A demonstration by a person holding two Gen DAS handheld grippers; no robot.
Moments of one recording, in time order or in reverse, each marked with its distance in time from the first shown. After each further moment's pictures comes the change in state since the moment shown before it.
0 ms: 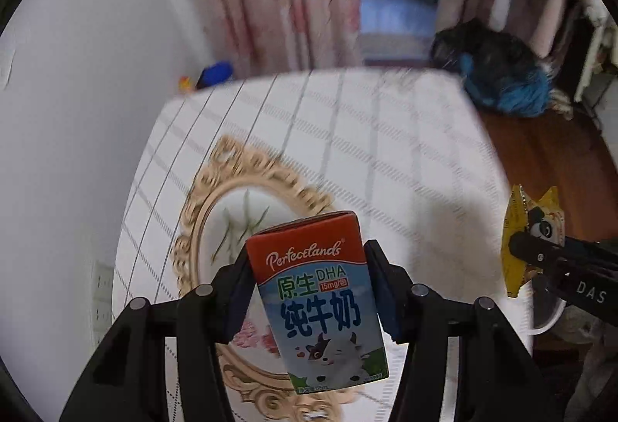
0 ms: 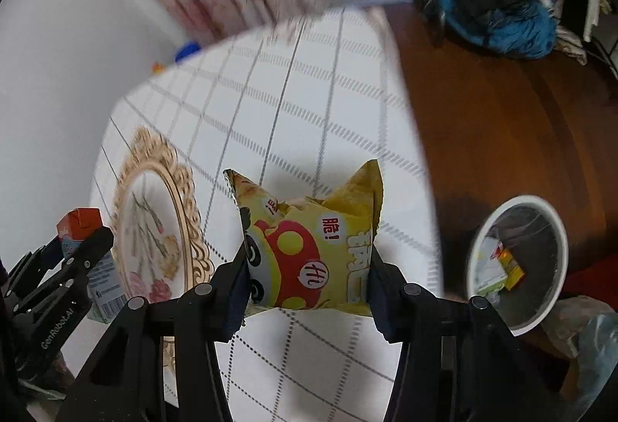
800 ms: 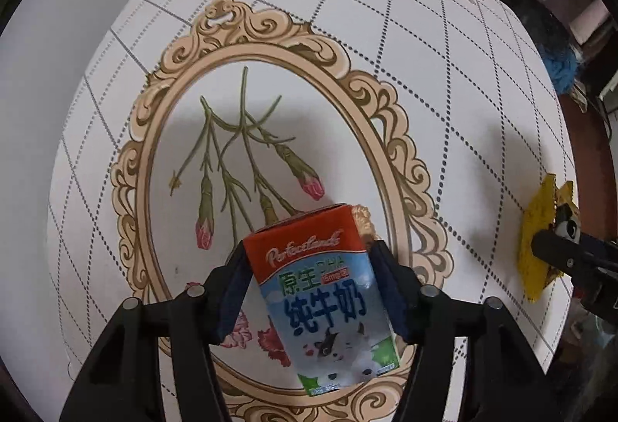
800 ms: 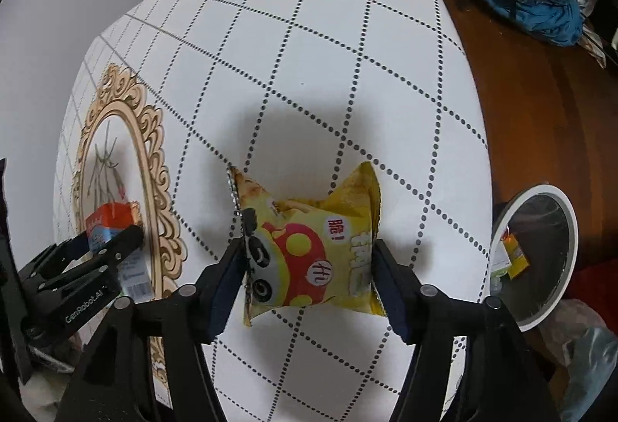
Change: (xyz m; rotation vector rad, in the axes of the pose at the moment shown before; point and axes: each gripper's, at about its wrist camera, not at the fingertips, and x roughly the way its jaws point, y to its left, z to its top) left arm 0.136 0.066 -0.040 -0.131 0.319 -0.041; right arm 0.093 0.022 -0.002 -0.072 0.236 -0.054
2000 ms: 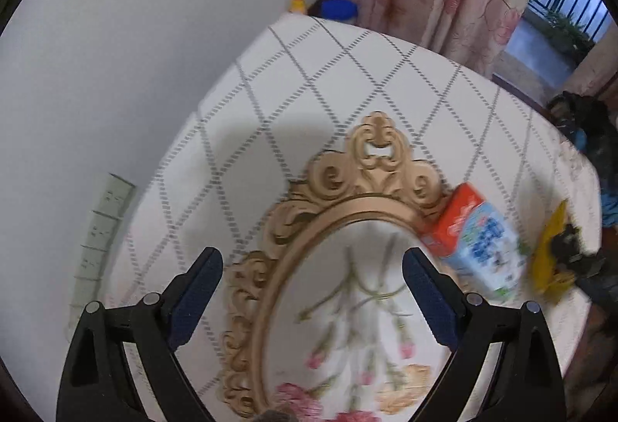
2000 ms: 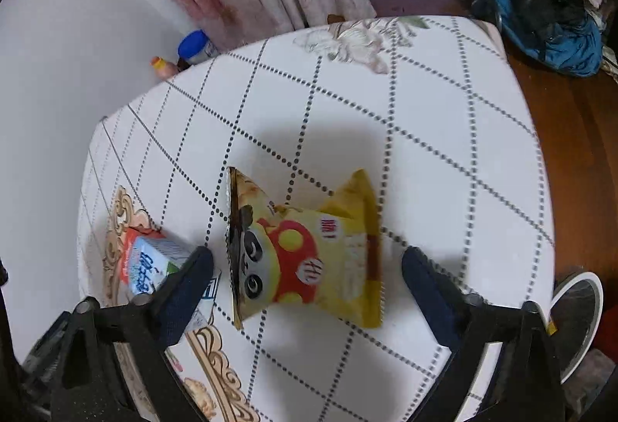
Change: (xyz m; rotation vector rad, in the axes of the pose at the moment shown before) left arm -0.024 0.058 0.098 -0.381 -0.109 0.123; right arm 0.027 0.044 0.134 0.023 -0.142 0.079
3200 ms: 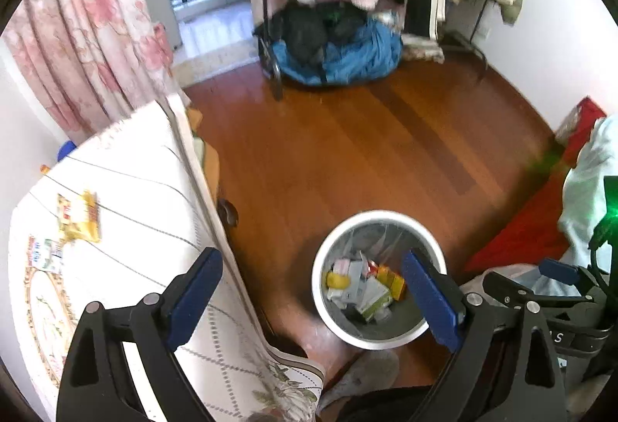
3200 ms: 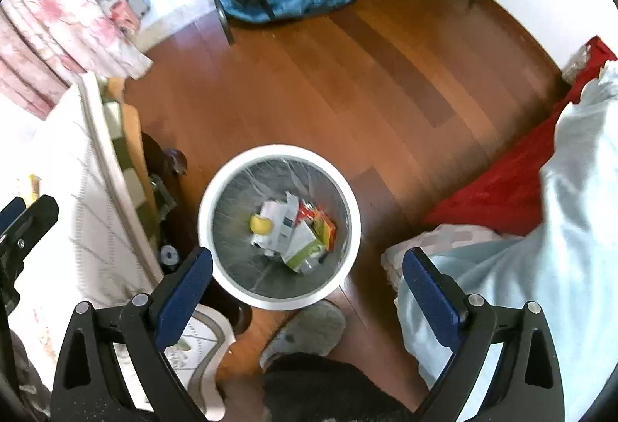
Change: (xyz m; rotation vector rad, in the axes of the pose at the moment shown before) left arm -0.175 -0.337 -0.280 0.832 -0.198 -0.424; right arm -0.237 -0.387 -0.246 0.424 -0.127 -0.317
